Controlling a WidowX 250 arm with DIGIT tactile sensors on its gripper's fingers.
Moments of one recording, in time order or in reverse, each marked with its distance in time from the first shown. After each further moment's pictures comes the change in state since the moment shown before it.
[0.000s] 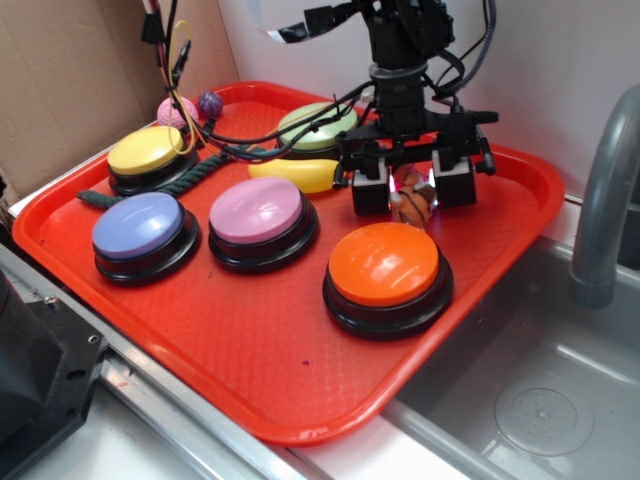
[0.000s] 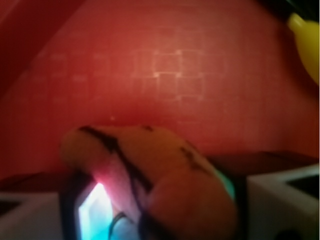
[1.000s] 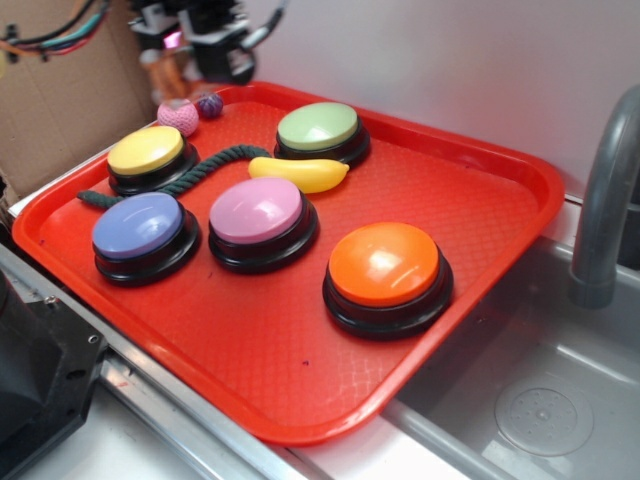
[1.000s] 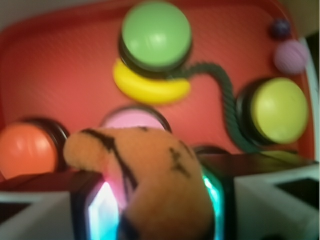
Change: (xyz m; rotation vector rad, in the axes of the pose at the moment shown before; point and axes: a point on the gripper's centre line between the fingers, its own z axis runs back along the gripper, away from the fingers) arm -0.041 0.131 0.133 0.047 -0.134 -0.534
